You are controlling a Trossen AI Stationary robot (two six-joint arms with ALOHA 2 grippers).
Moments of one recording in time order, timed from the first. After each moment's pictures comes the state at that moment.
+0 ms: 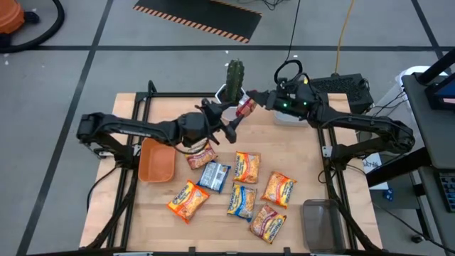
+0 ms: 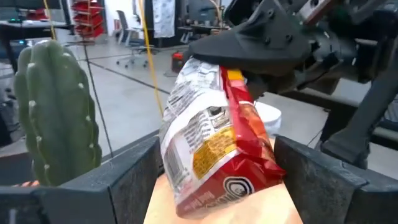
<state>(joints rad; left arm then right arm) 0.02 1.57 1.17 0.31 -0.60 -0.13 -0.38 1.21 0.89 0.41 -0.09 0.97</state>
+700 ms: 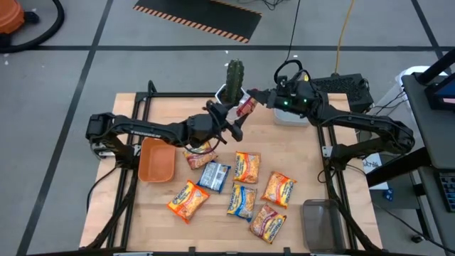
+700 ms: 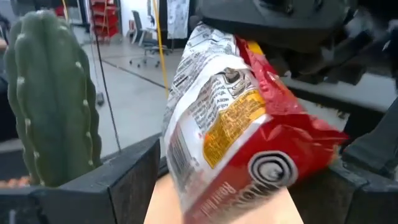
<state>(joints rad) 0.04 1.64 1.17 0.43 -0.62 -0.10 -0.39 1.21 0.89 0.39 -0.09 0.97</state>
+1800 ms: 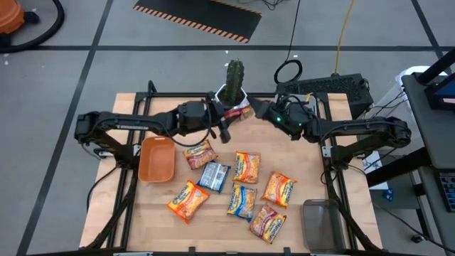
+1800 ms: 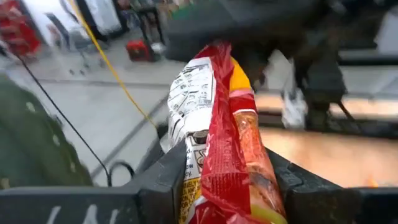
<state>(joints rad) 0.12 1.49 1.17 0.14 -0.24 0.12 -0.10 1.25 0.89 0.43 0.58 0.94</state>
